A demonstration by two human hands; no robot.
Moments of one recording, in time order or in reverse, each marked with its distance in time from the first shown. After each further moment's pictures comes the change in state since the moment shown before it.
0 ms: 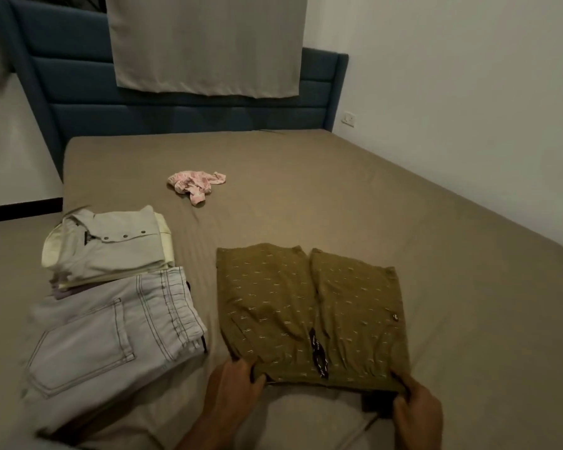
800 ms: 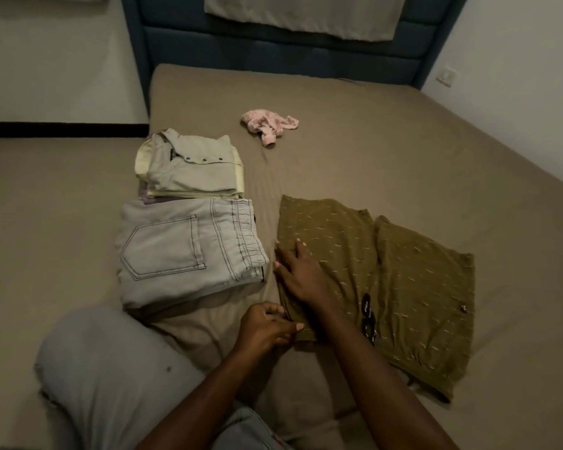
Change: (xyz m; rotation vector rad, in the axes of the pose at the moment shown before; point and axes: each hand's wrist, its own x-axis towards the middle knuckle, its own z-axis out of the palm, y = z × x) left_hand -0.030 -0.037 0.015 -1.394 -0.049 -0.520; right_hand -0.019 -0.202 0.225 -0.358 -0.611 -0.892
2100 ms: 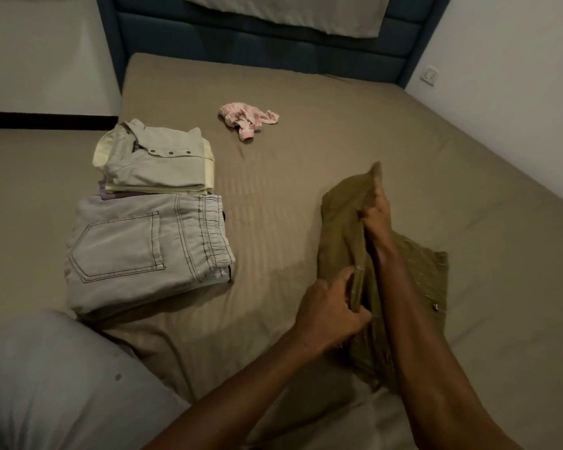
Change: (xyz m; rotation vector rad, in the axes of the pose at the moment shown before) left_hand -0.020 0.058 0.152 0.717 -0.170 0.691; right_hand 0.019 0.106 -0.175 1.007 0.513 0.125
